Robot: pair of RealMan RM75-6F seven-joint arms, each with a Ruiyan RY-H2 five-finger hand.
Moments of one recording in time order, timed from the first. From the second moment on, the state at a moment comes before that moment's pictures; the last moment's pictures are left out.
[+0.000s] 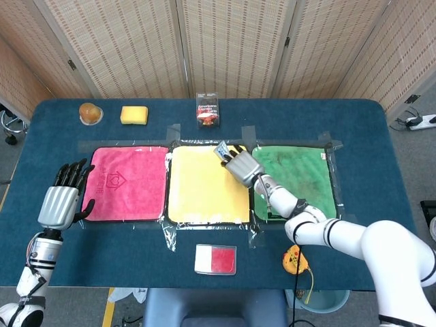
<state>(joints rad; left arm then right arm) -0.40 -1.29 -0.15 -1.51 1.35 1.31 0.14 1.24 -1.54 0.05 -1.14 -0.90 0.50 -0.43</state>
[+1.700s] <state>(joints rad) -0.41 -1.31 -0.15 -1.48 1.36 1.29 0.12 1.09 -1.27 -0.13 -1.44 -0.88 0.63 -0.42</state>
